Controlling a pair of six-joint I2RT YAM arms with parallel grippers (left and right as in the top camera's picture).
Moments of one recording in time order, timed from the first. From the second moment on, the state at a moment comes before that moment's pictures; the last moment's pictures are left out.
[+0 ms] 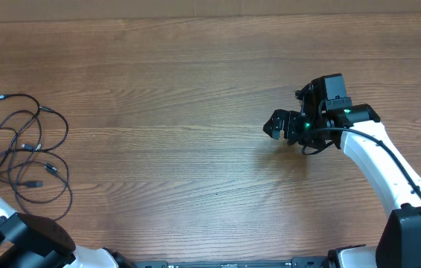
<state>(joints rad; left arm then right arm) 0.72 1.69 1.78 -1.11 -0.02 -0.32 0.15 1.56 1.07 -0.72 -0.34 0.33</state>
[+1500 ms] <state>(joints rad) -0.18 1.42 1.36 -1.27 0.01 -0.15 -0.09 1.10 1.08 -0.89 -0.16 0.17</state>
